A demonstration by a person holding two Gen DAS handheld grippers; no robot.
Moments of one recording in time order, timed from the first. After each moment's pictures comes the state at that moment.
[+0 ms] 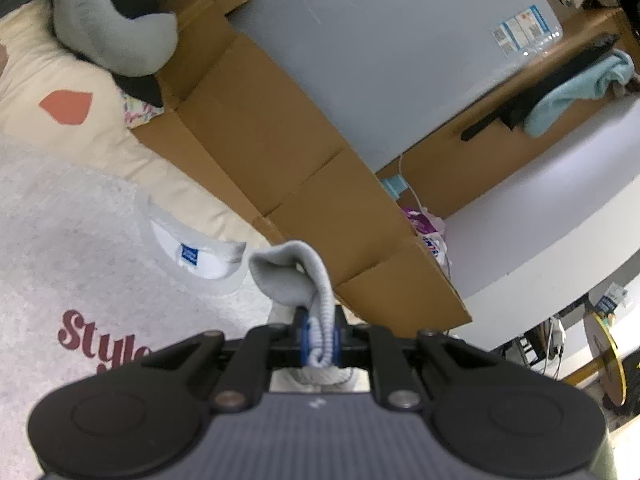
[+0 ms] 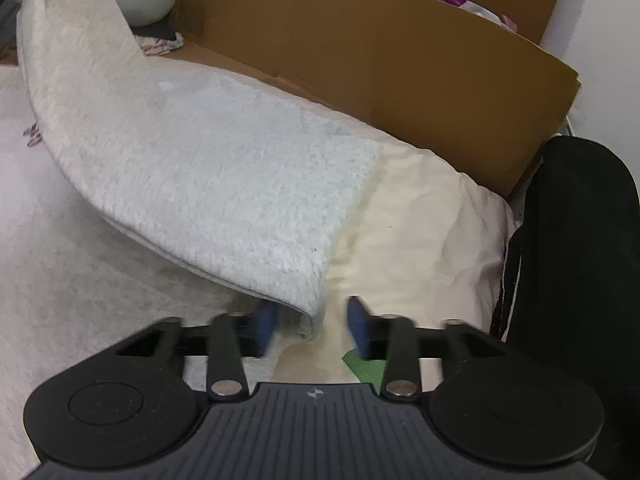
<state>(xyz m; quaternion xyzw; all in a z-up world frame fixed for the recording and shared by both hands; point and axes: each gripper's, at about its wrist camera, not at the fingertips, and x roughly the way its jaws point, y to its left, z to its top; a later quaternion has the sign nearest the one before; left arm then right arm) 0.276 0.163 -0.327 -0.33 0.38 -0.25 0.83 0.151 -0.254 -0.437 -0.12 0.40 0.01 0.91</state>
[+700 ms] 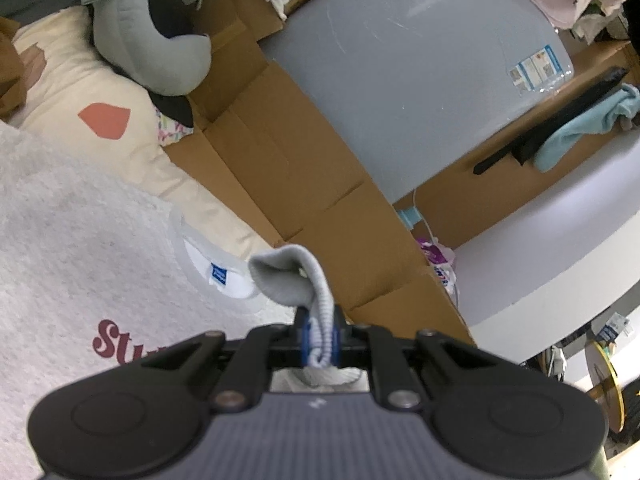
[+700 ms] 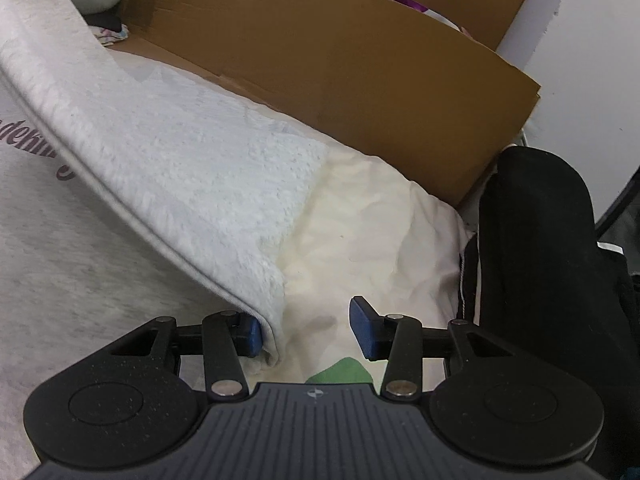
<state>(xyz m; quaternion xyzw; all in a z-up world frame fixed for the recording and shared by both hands) 0.269 0.197 -0.328 -0.35 0.36 -0.22 0.84 0.173 -0.247 -0.459 -0.17 0.37 -0.10 0.91</state>
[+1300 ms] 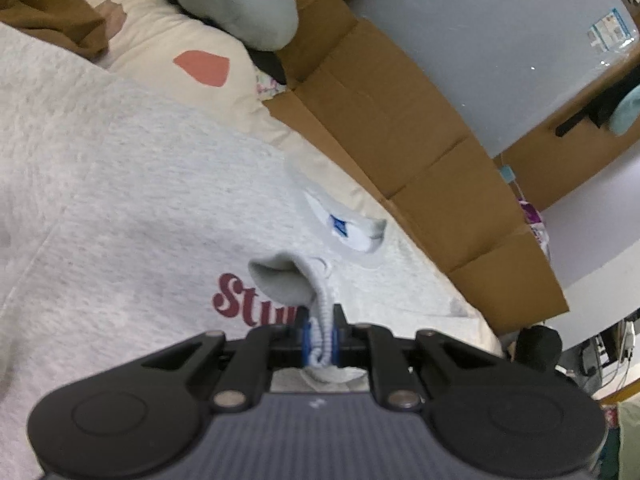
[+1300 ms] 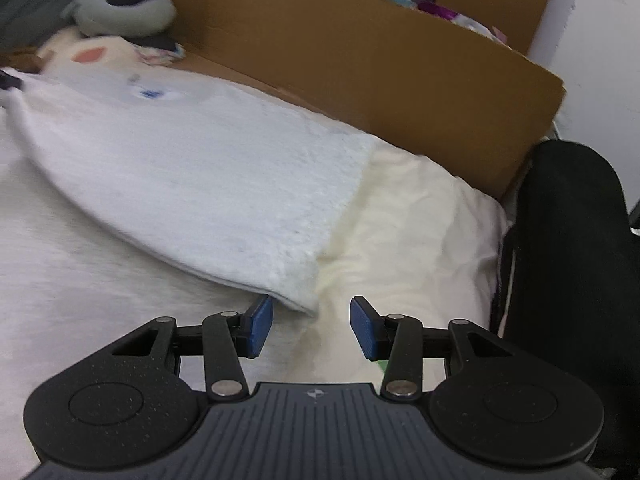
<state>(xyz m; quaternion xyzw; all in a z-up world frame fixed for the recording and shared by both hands) 0.267 0.228 -0.406 -0.29 0.43 -0.15 0.84 0.132 -0.245 -0.427 -0.12 0.38 0.01 0.92</state>
